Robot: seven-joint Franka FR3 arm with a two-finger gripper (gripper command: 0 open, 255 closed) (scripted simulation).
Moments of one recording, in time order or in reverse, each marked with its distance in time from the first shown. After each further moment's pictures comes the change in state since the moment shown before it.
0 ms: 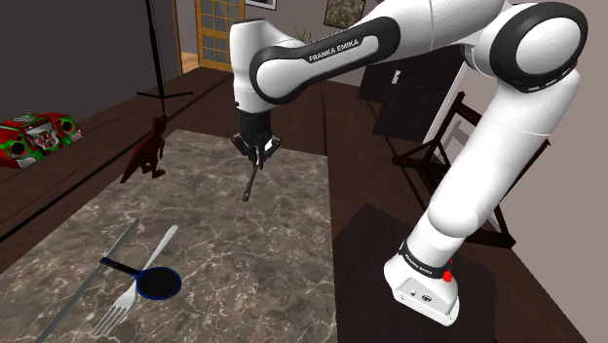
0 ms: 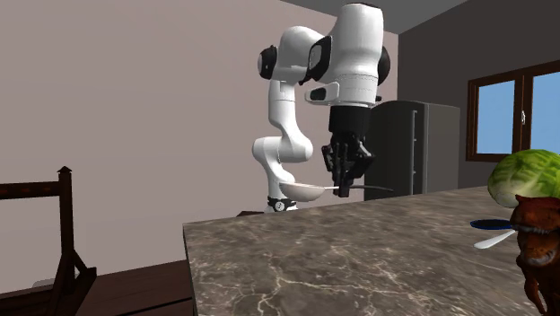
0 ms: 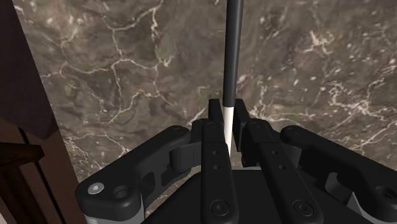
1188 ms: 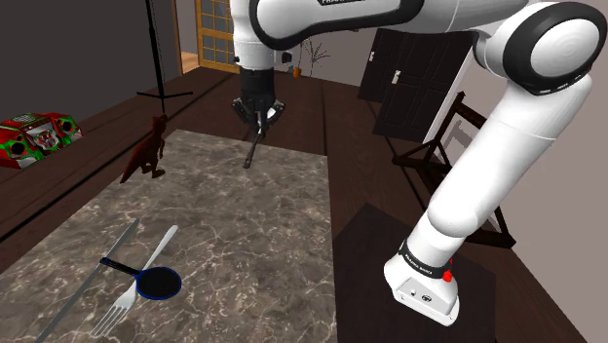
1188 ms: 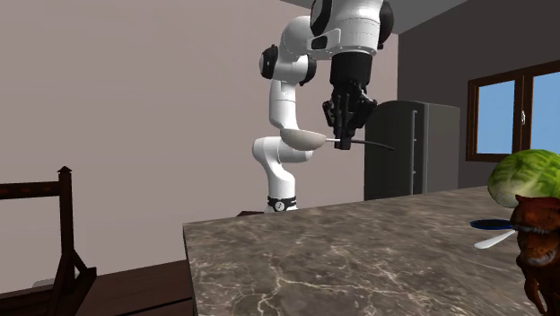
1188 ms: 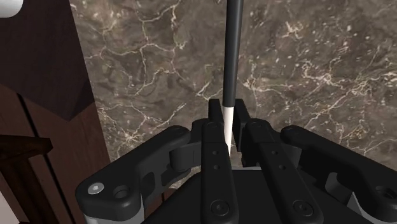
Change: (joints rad) arm -0.004 -0.057 -0.004 0.186 0.032 -0.234 -0.030
